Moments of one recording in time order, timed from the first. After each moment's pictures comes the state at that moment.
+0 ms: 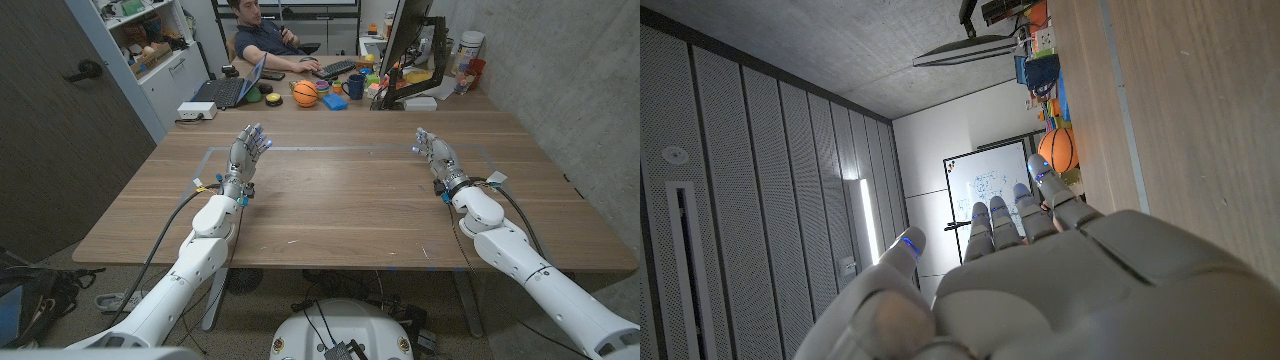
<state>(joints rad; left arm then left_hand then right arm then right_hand) 0.98 0.39 0.21 -1.36 -0.57 -0.39 -0.05 0.02 0.05 0.54 0.14 0.33 0.08 -0.04 0.18 0.18 0.07 -0.08 0.19 0.18 0.08 -0.04 0.21 0.18 0.10 -0.03 0.60 0.17 -0.99 -0.59 -0.33 -1.53 0.58 0.27 -0.09 0.25 0.14 0.52 0.12 0.30 0.11 0.05 0.18 0.18 0.10 0.07 0.19 0.18 -0.03 0.01 0.31 0.18 -0.17 0.02 1.02 0.17</state>
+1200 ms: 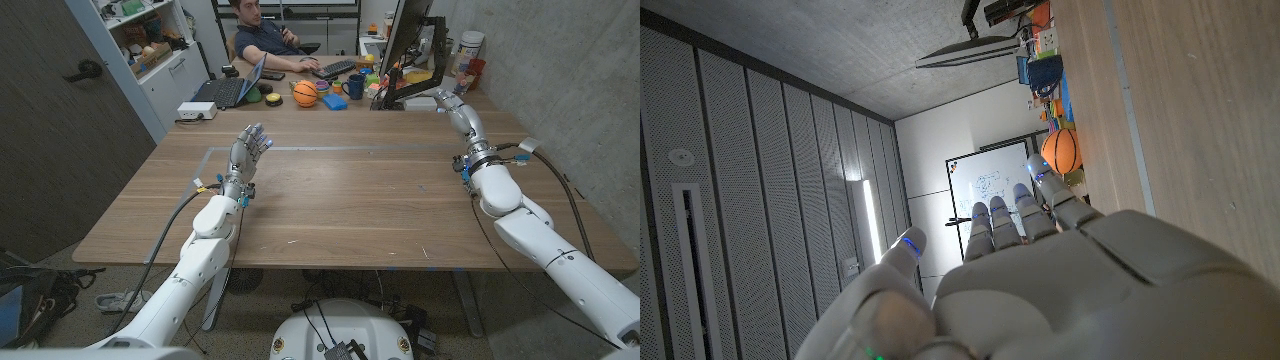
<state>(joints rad) 0.99 0.35 0.17 -1.38 -0.52 -0.37 -0.08 0.02 0.05 0.54 0.15 0.33 0.08 -0.04 0.18 0.18 0.07 -0.08 0.19 0.18 0.08 -0.04 0.21 0.18 0.10 -0.04 0.59 0.17 -0.97 -0.67 -0.25 -1.59 0.13 0.37 -0.33 0.23 0.04 0.45 0.11 0.30 0.21 0.02 0.21 0.18 0.20 0.06 0.21 0.18 0.05 -0.01 0.31 0.17 -0.12 0.01 0.98 0.17</state>
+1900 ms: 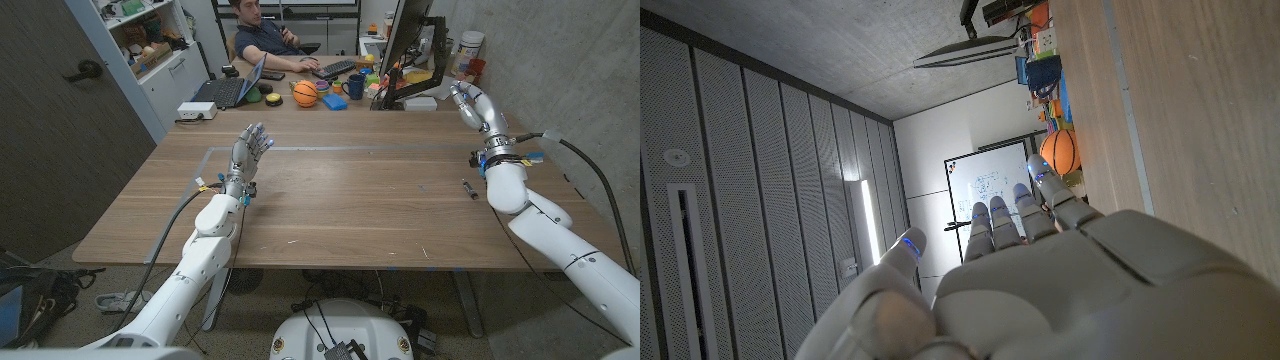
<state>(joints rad) 0.98 0.34 0.17 -1.36 -0.51 -0.37 -0.08 0.02 0.05 0.53 0.14 0.33 0.08 -0.04 0.18 0.18 0.07 -0.08 0.19 0.18 0.08 -0.04 0.21 0.18 0.10 -0.04 0.59 0.17 -1.02 -0.73 -0.20 -1.69 -0.25 0.15 -0.56 0.25 0.06 0.44 0.09 0.34 0.31 0.03 0.22 0.18 0.31 0.05 0.23 0.18 0.13 -0.04 0.30 0.17 -0.07 -0.03 0.96 0.17</state>
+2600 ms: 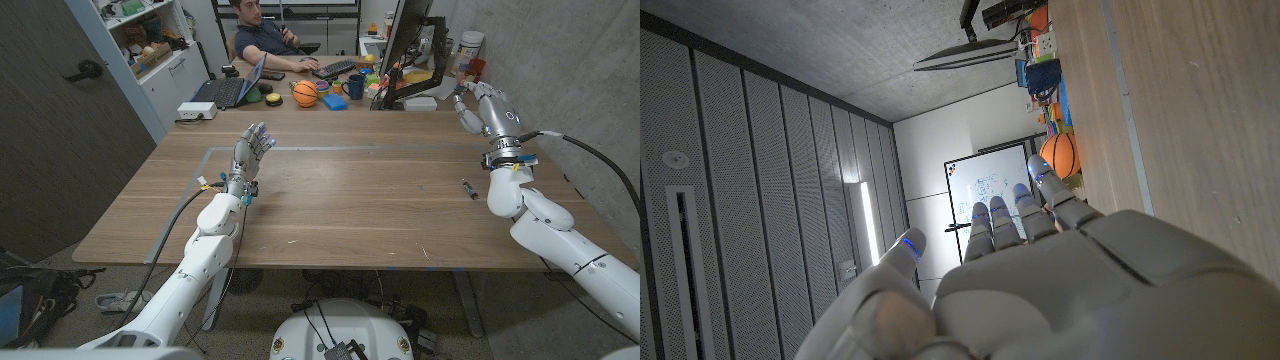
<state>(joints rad) 0.97 0.33 0.18 -1.35 -0.51 -0.37 -0.08 0.02 0.05 0.53 0.15 0.34 0.08 -0.04 0.18 0.18 0.07 -0.08 0.19 0.18 0.08 -0.04 0.21 0.18 0.10 -0.04 0.57 0.17 -1.07 -0.81 -0.25 -1.82 -0.52 -0.23 -0.63 0.37 0.09 0.47 0.01 0.37 0.31 0.00 0.20 0.19 0.31 0.01 0.20 0.18 0.16 -0.04 0.26 0.17 -0.02 -0.03 0.93 0.17</state>
